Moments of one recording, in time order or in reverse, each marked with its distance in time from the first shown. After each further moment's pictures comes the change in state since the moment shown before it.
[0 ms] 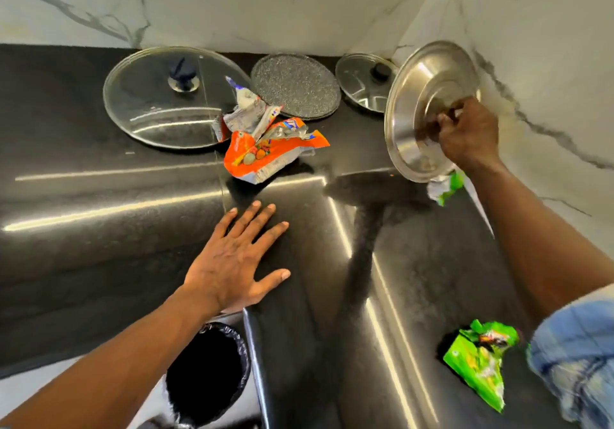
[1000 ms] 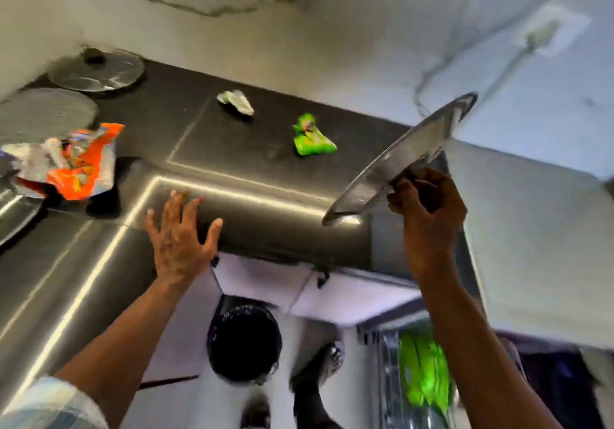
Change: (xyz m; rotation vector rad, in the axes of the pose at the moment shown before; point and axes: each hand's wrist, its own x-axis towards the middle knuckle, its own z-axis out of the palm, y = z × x) left_hand -0.056 0.005 -0.030 -0.343 0.206 0.474; right_hand -0.579 -0.143 -0.184 0.747 1.000 0.770
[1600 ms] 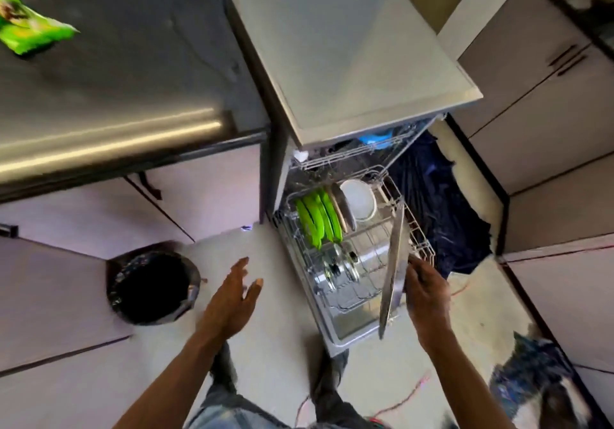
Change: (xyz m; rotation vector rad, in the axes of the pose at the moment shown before) left_hand -0.378 0.216 0.076 -0.392 -1.179 0.070; right_hand -0.318 0.084 -0.437 -0.432 0.395 0.525
